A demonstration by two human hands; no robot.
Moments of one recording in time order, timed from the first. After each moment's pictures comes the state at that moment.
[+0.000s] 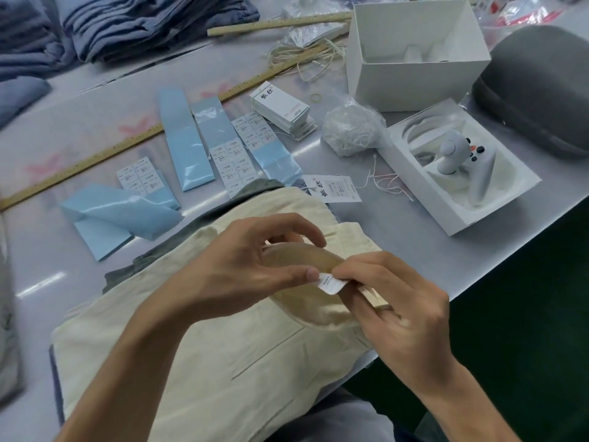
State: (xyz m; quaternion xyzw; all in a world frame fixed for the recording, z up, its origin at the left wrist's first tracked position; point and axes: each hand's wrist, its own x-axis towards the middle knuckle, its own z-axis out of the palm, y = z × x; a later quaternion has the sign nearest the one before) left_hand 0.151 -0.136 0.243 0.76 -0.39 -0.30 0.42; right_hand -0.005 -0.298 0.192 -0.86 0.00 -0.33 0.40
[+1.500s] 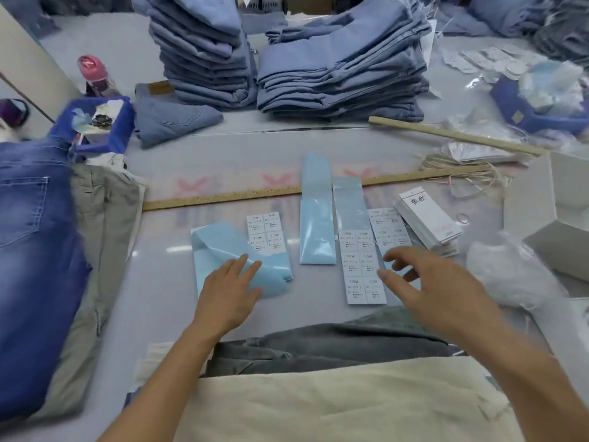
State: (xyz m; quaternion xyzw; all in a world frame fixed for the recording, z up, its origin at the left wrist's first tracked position) left_hand 0.343 0.049 0.050 0.98 -0.08 -0.14 0.10; right_hand 0.279 -0.260 0.215 -0.97 0.07 0.11 0.21
